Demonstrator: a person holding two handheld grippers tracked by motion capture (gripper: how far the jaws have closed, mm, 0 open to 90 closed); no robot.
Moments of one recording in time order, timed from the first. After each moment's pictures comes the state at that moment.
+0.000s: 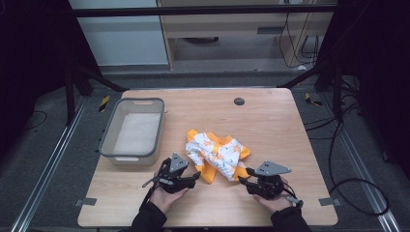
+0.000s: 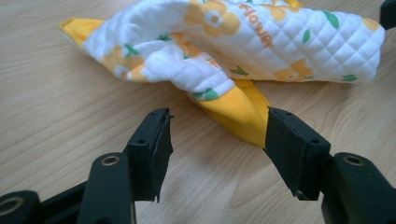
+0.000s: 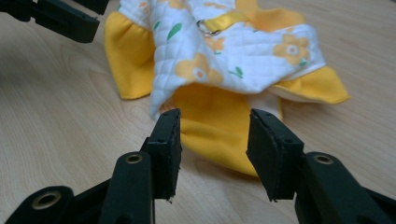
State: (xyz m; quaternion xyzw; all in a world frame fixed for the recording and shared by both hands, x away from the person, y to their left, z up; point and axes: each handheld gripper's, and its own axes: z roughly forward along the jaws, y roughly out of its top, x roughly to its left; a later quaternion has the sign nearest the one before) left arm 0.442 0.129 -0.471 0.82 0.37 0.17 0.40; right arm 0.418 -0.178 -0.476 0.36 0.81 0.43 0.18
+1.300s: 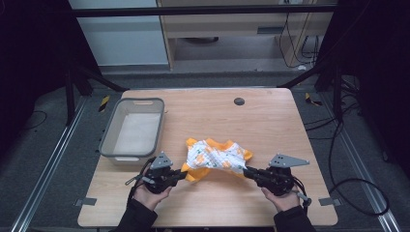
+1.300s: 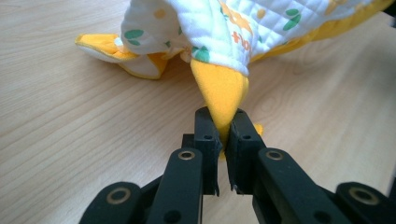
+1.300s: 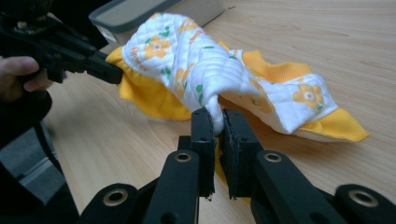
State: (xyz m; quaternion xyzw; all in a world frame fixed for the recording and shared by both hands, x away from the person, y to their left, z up) left arm 0.435 0.177 -0.443 0.83 0.34 0.09 0.43; right arm 0.415 -0.199 -0.436 0.38 0.76 0.52 0.09
